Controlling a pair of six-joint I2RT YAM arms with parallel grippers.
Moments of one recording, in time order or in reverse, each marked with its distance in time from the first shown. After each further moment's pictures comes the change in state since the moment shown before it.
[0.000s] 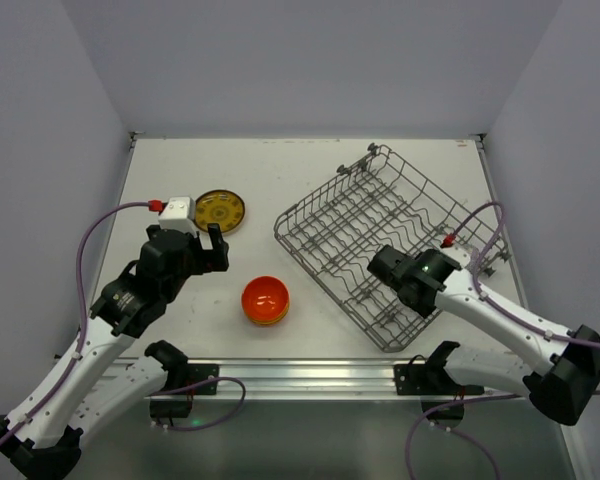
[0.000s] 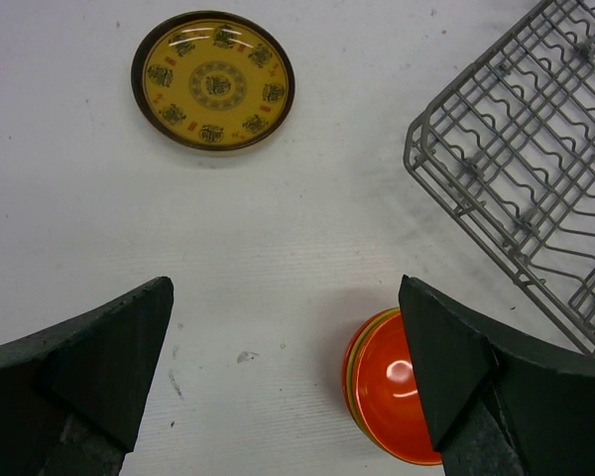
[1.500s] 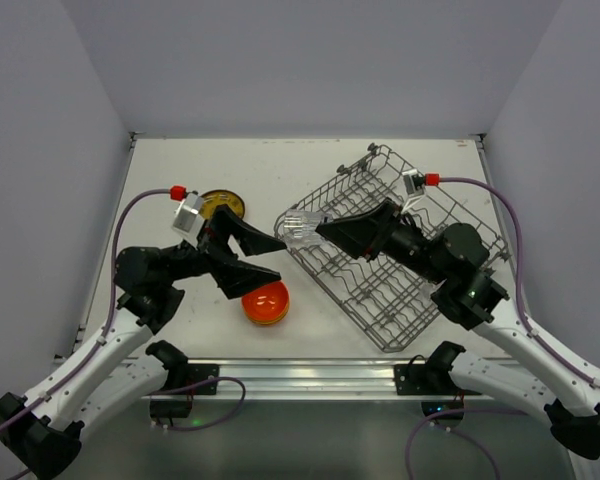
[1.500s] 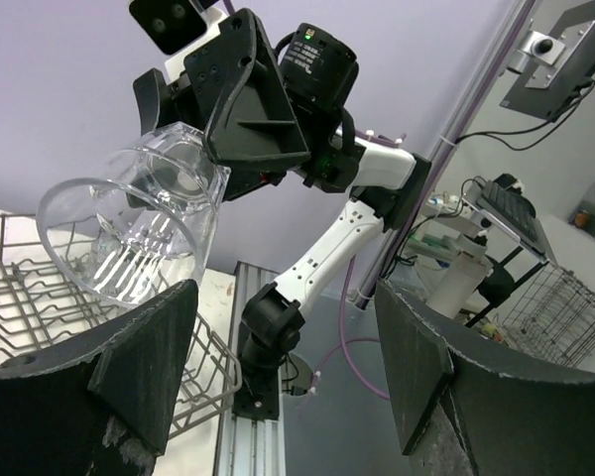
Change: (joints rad) left arm -0.015 0.063 -0.175 1.321 1.205 -0.463; right arm 0.006 -0.286 0.012 1.487 -0.912 -0.706
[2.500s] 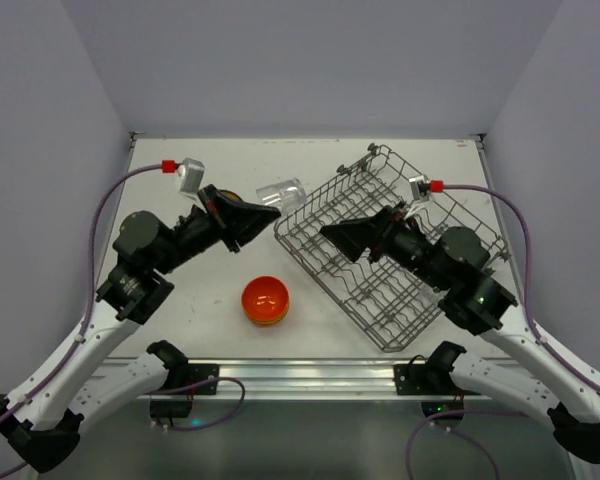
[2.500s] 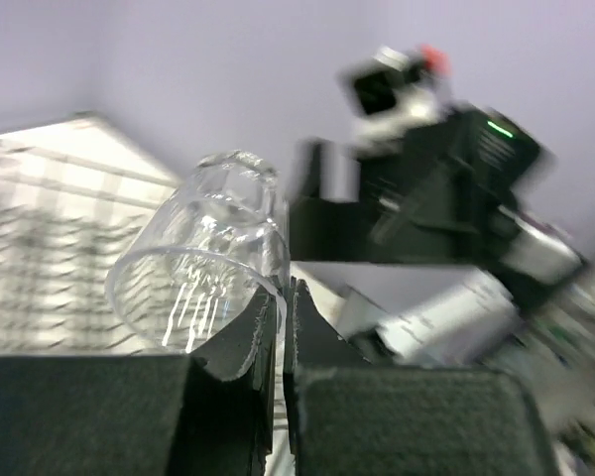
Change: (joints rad) left arm -0.037 0.031 0.195 -0.449 -0.302 0.199; right arm 0.007 -0.006 0.000 -0.080 0.041 -0.093
